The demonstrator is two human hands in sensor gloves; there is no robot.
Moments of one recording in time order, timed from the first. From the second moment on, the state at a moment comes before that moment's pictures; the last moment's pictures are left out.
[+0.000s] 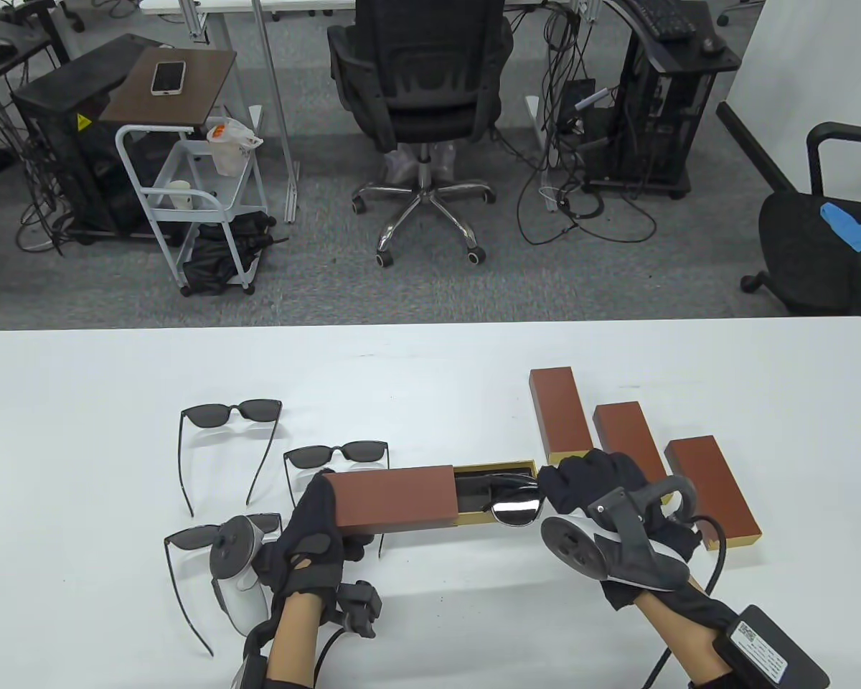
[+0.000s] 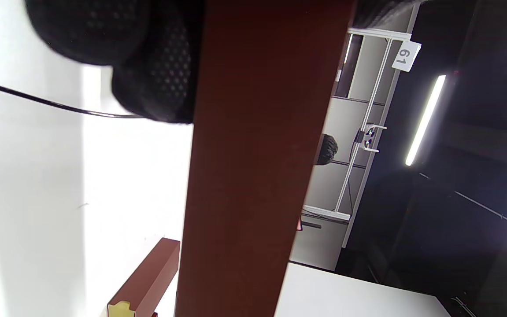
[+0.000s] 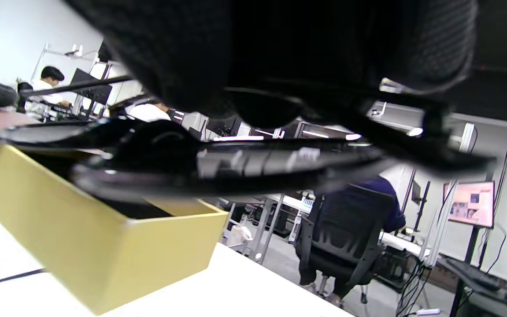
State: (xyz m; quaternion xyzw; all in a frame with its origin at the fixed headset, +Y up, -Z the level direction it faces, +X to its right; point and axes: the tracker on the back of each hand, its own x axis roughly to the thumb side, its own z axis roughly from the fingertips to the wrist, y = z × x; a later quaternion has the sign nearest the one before) left_hand -0.195 -0.738 -0.293 -0.06 0.08 0.76 0.64; right_hand 0.136 -0.579 -0.279 -0.23 0.22 -0.94 0.12
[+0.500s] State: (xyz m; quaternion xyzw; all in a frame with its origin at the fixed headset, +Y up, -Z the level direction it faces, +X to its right) left_hand -0.184 -0.737 -0.296 -0.08 0.05 0.76 0.65; right_hand 0.113 -0.584 -0.284 -0.24 0.19 -0.93 0.21
